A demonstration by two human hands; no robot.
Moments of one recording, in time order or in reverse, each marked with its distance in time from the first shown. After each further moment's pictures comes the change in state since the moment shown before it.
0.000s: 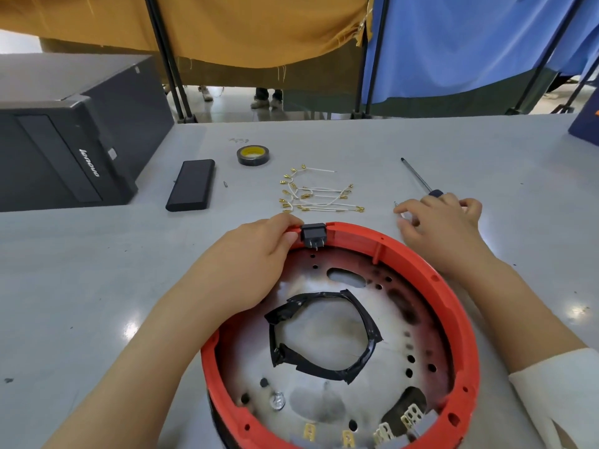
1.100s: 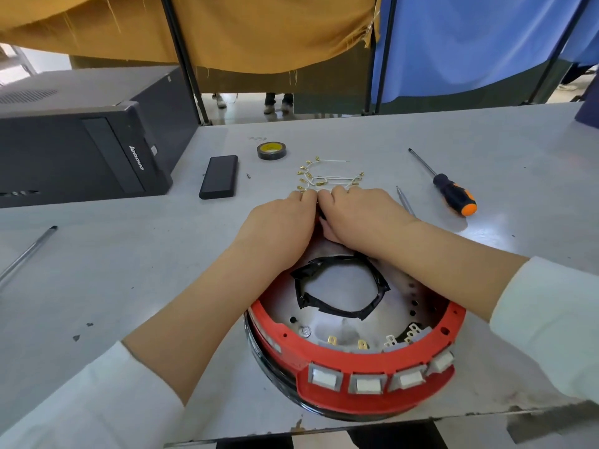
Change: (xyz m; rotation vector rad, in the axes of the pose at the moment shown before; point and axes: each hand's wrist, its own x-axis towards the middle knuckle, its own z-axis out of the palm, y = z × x) left_hand 0.007 0.003 0.016 0.636 0.158 0.144; right_hand -0.025 -0.130 -0.041 -0.295 0.061 -0.535
